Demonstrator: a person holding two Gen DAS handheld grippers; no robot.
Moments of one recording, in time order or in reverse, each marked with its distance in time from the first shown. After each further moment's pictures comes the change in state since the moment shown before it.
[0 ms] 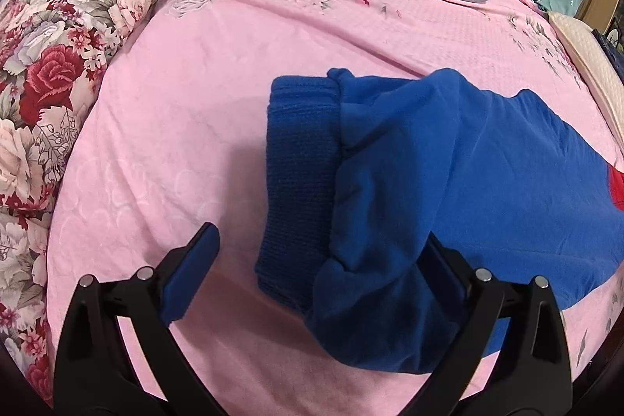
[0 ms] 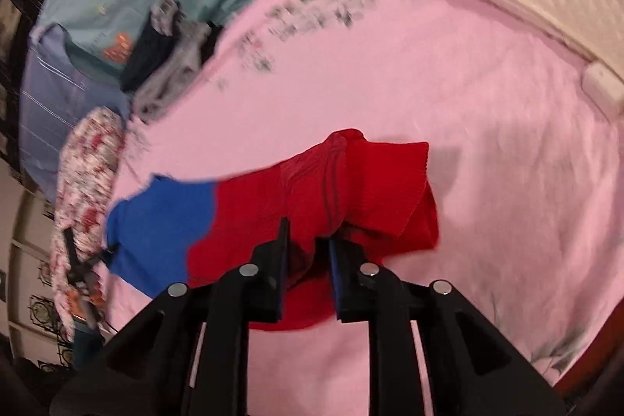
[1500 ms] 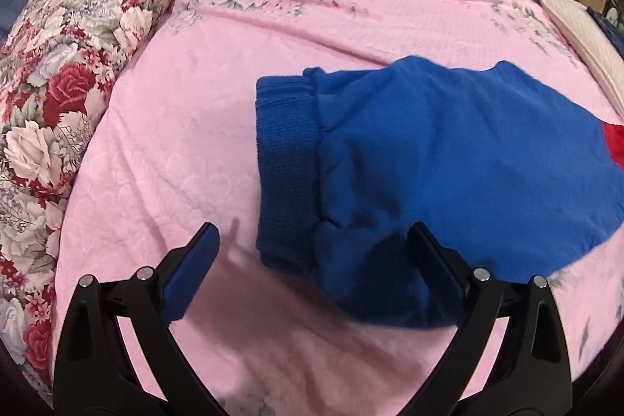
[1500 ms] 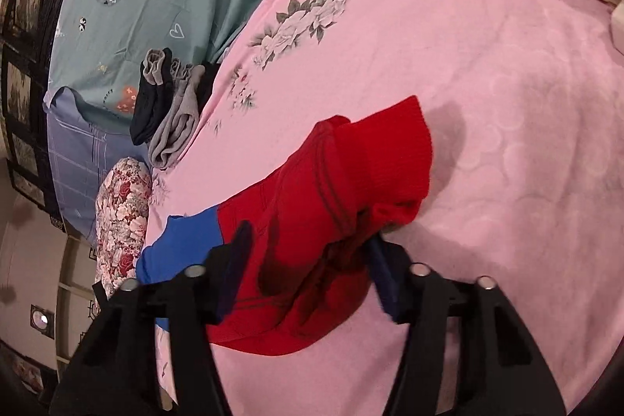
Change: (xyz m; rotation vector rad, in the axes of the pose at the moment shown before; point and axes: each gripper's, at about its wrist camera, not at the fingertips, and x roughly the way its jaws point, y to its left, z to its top) left arm -0.029 -0.038 -0.023 0.054 -0.047 0.059; right arm 0.042 -0.059 0.033 0.121 -0.087 0.244
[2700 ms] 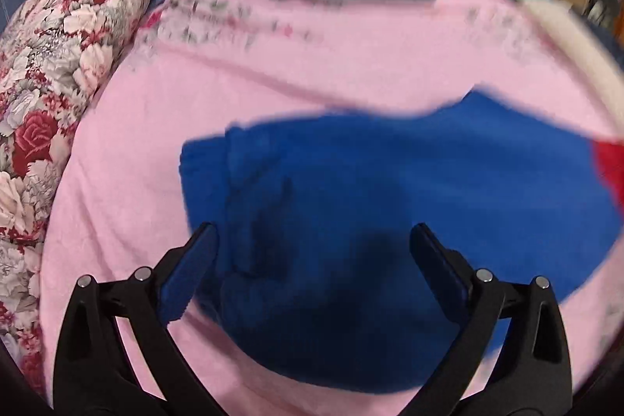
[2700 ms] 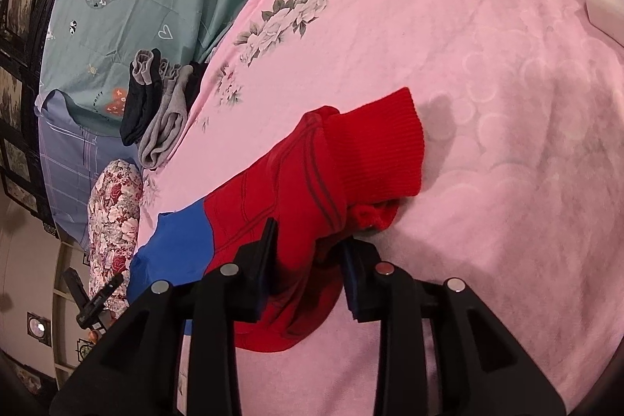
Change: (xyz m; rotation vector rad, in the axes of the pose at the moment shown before) left arm 0.030 -0.038 0.027 0.061 -0.005 0.020; right arm -0.014 -0.007 -0.017 0.036 -0.031 -0.038
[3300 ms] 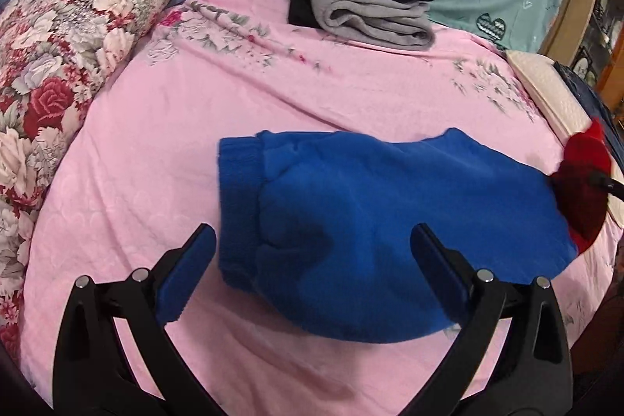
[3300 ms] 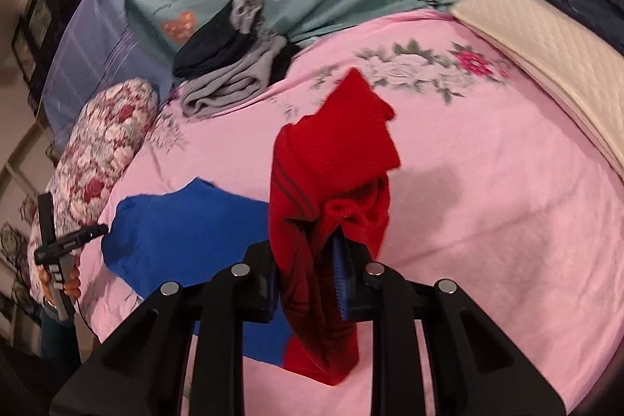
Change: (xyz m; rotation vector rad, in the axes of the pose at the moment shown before) left arm -0.056 0.032 -0.012 -0.148 -0.127 -0.202; right arm 0.029 0.175 -0.018 -0.538 -0.019 -0.086
